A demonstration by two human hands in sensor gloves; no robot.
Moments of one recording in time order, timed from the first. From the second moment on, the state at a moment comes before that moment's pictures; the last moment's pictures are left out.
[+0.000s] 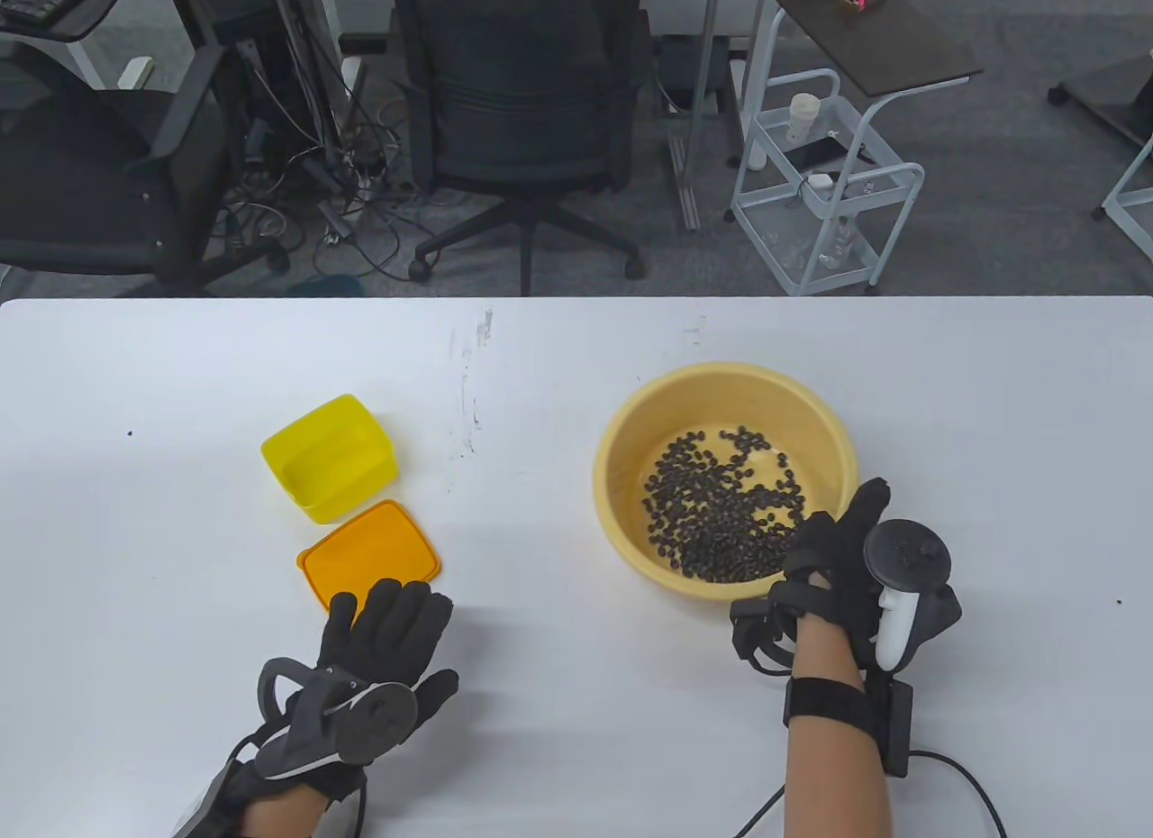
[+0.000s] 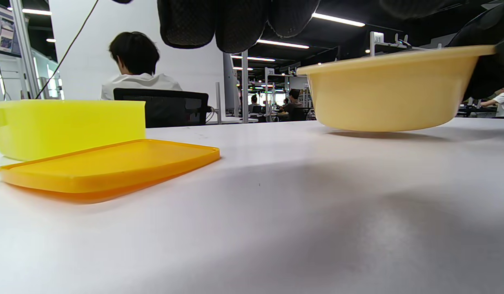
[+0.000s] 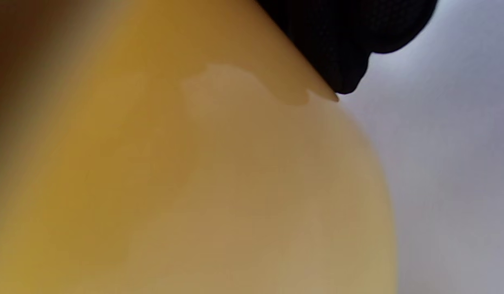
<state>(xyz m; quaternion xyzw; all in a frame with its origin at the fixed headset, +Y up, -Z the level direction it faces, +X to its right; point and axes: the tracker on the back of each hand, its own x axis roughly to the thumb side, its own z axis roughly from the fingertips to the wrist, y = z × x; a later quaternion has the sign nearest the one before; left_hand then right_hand) -0.229 -0.724 -0.197 0.03 -0.22 0.00 0.97 0.225 -0.719 -0.288 -0.25 -0.02 0.83 0.49</state>
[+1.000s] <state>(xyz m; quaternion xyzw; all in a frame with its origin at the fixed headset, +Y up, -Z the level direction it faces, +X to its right) -0.252 -0.713 -0.197 0.06 -0.17 0.02 0.98 0.153 -0.751 -0.227 -0.03 0.14 0.84 0.52</state>
